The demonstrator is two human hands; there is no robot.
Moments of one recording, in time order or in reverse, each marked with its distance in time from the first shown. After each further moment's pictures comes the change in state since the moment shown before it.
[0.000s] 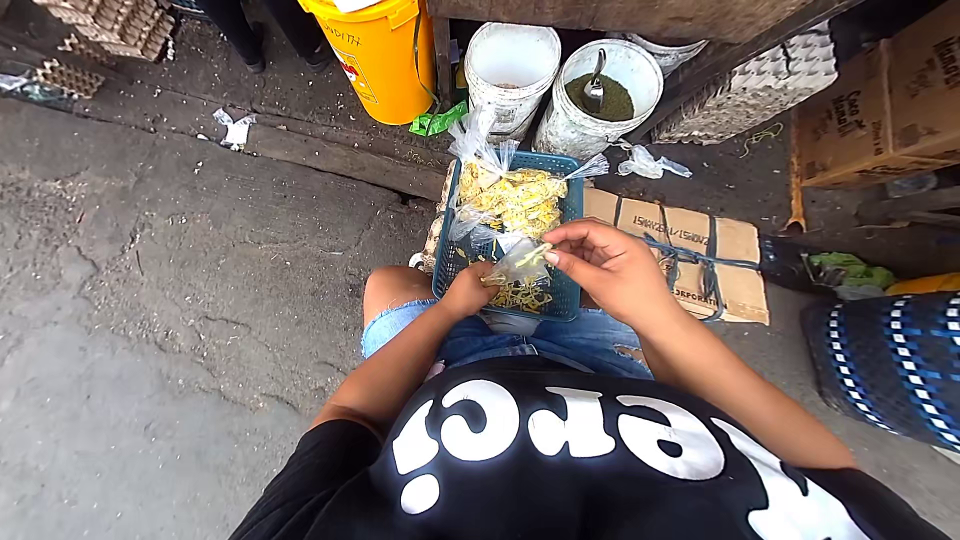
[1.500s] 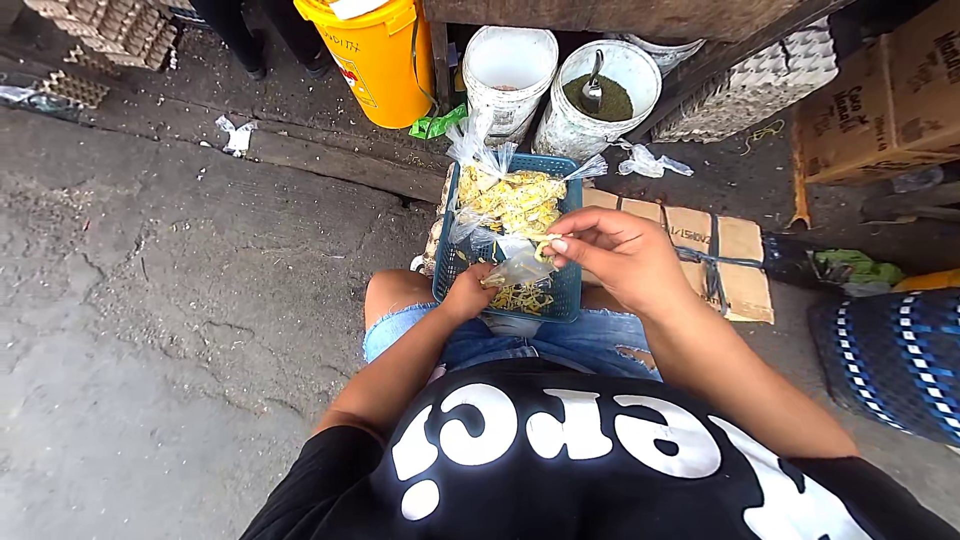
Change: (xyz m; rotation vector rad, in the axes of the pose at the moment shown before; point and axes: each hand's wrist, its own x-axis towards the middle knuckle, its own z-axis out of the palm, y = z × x) left_hand -0.001 0.003 0.001 0.020 0.024 -0.049; right_hand 0.012 -0.009 -0.008 0.201 -0.027 -0.014
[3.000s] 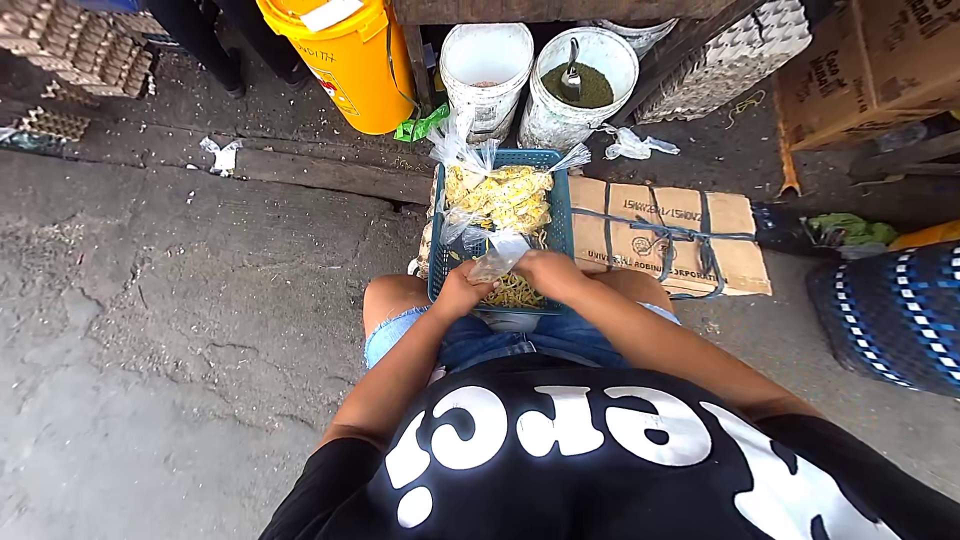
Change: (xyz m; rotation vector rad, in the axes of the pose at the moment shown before) left_hand 0.005 -0.016 -0.001 -0.266 0.050 0.085; right_hand 0.000 0.159 0.011 -0.901 -0.519 0.430
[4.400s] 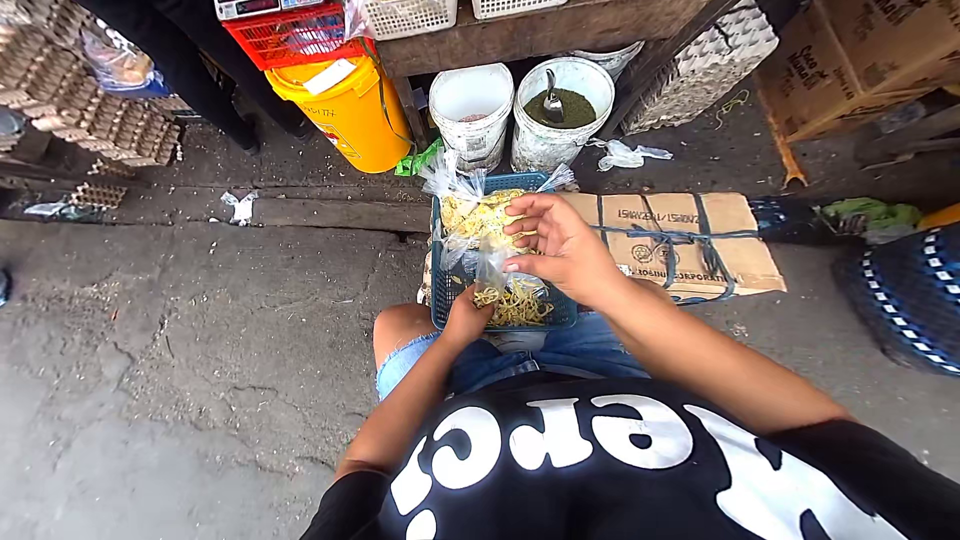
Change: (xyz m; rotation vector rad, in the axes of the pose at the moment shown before) left_hand -0.008 0.022 0.011 0.154 0.025 -0.059; right_hand -0.072 -0.083 -0.100 0.979 0.610 -0.451
